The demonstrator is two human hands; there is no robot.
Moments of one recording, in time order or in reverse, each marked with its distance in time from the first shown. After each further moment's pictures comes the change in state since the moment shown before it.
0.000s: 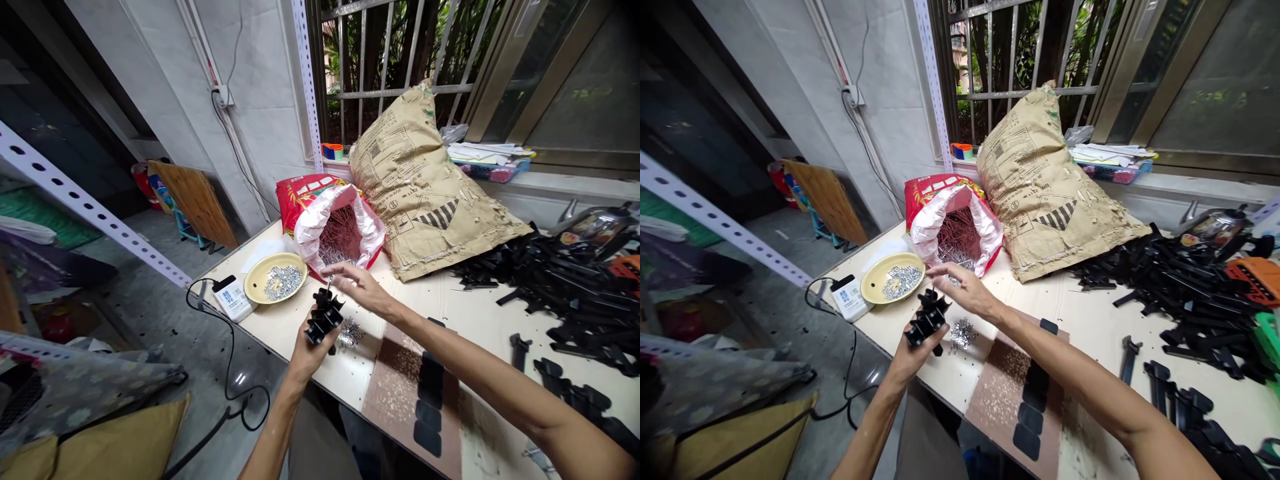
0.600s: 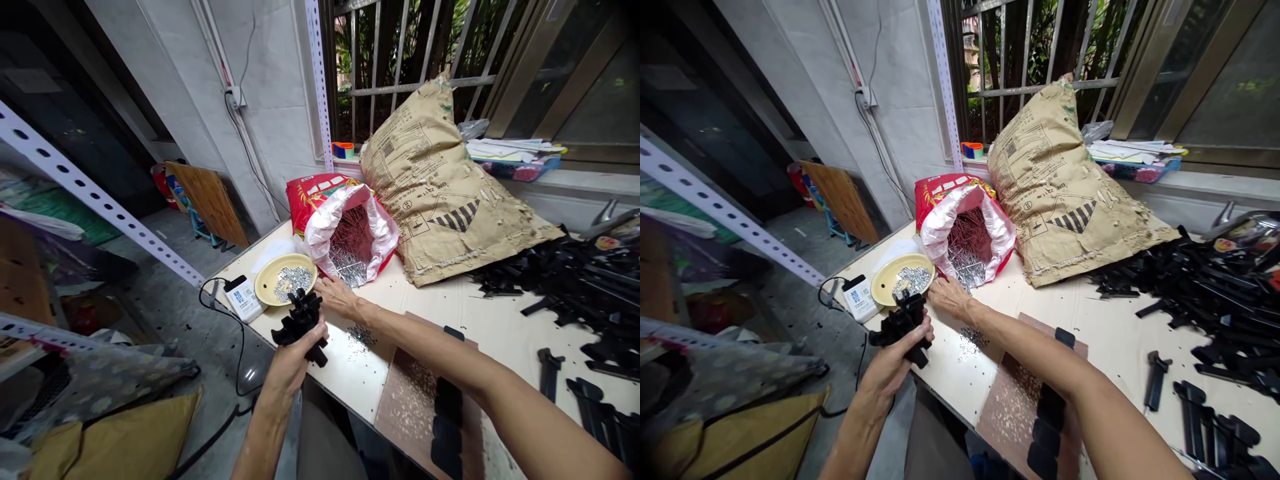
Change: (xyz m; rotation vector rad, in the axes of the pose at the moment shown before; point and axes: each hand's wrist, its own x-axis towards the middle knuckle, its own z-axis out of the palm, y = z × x) left_hand -0.002 0.022 -0.030 -0.559 0.122 -0.345; right_hand 0.033 0.083 0.092 -0.990 -0.519 -0.123
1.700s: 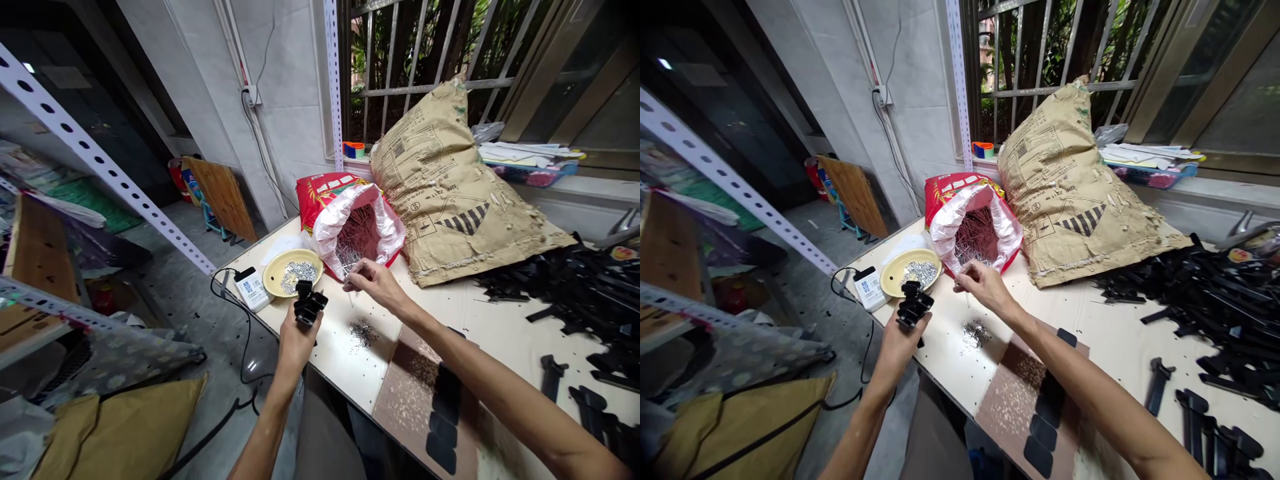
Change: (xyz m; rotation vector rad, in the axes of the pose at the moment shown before) left_hand 0.014 -0.011 -0.015 0.708 0.347 0.361; right_hand -0.077 0.011 -0.085 1.136 0.385 0.352
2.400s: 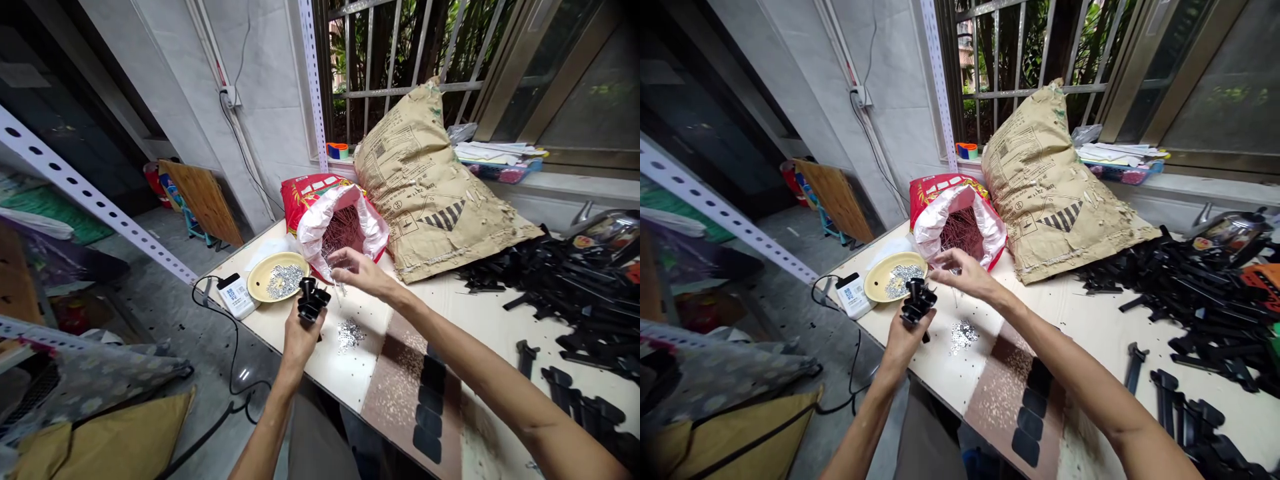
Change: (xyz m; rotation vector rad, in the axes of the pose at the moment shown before) left_hand 0.001 0.014 0.029 -0.073 -0.123 0.065; right_hand 0.014 -0.014 -0.022 -0.075 -0.077 -0.150
